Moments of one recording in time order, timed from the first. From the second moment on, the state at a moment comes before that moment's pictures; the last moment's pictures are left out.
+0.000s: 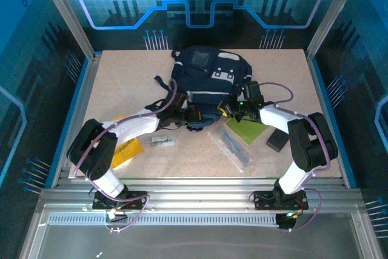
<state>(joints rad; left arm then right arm) -0.56 1.62 0.98 -0.20 0.24 -0.75 0.30 1.67 0.90 -0.05 -0.52 1.14</state>
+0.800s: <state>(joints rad) -0.39 1.55 1.02 -0.36 0.37 -0.45 0.24 1.77 1.29 -0.49 -0.66 0.66</state>
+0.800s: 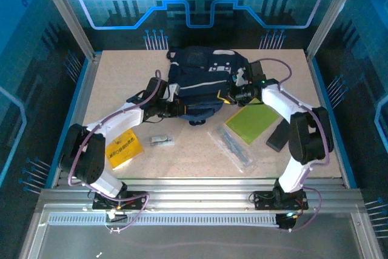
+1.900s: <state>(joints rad) -0.70 1.85 1.33 -0.33 0.29 -0.67 0.26 1.64 1.04 -0.38 -0.58 0.87</state>
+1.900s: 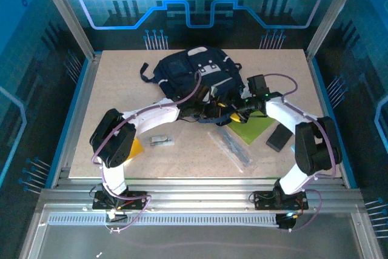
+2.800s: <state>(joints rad) -0.44 1.71 1.24 -0.69 0.15 -0.42 0.31 1.74 1.12 -0.43 -0.45 0.77</state>
